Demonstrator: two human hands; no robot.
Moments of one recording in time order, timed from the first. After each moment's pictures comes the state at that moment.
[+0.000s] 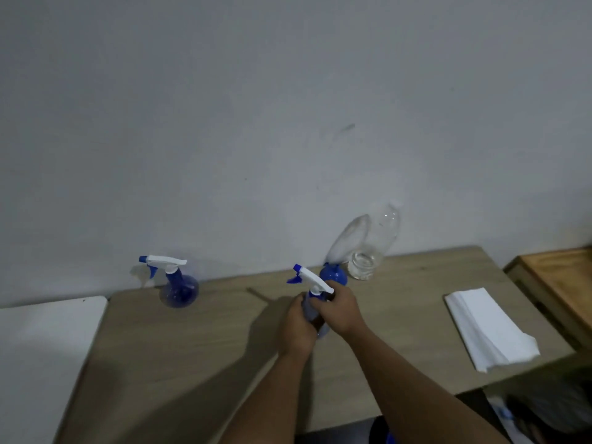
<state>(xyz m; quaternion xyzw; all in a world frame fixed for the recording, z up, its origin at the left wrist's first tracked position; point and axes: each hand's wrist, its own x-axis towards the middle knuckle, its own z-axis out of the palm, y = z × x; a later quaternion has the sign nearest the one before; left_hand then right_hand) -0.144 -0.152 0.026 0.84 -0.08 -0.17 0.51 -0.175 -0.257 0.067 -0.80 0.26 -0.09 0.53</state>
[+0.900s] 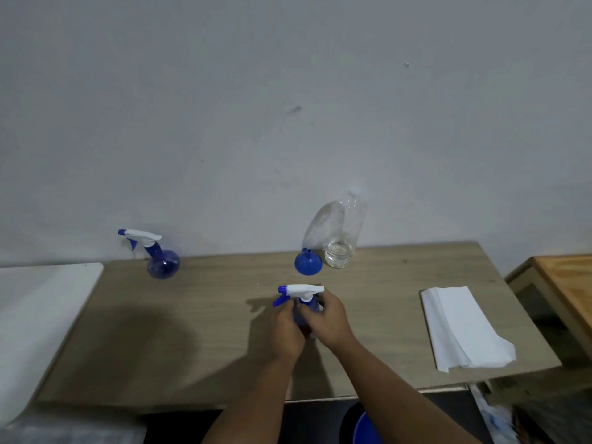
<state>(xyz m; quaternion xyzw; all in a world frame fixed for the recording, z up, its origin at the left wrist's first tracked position) -0.228 -0.228 0.028 0.88 0.01 -0.12 0.46 -0.261 -0.329 0.052 -0.76 0.20 -0.07 0.61</state>
